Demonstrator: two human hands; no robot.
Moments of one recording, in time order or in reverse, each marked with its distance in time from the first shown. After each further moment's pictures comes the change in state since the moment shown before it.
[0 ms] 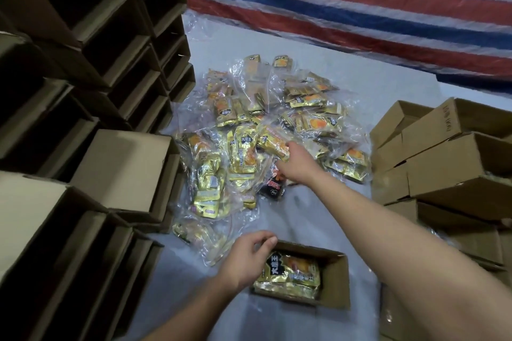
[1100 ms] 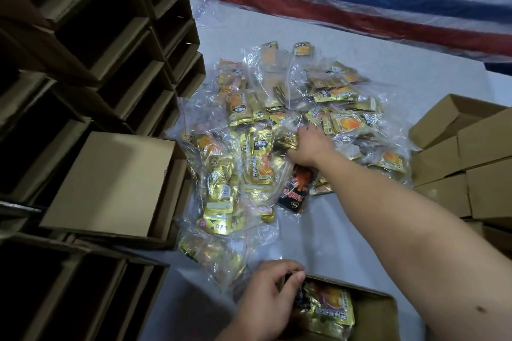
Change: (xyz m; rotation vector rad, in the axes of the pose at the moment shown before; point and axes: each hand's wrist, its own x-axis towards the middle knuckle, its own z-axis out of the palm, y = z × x) left_hand -0.001 -0.010 0.004 0.070 0.102 0.085; right_hand 0.125 0.013 0.027 -0.550 0.048 0.011
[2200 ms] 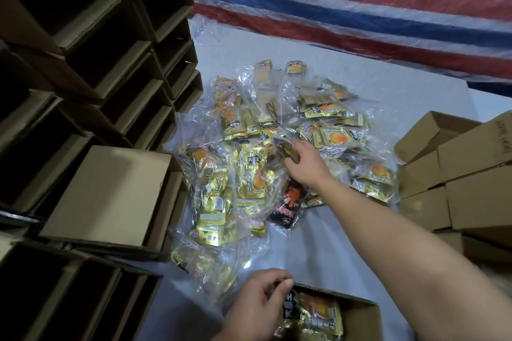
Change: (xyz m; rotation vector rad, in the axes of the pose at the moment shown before) left_hand -0.004 0.013 -0.004 0.001 -0.009 -0.092; right_hand -0.033 0.014 0.003 0.609 0.081 -0.093
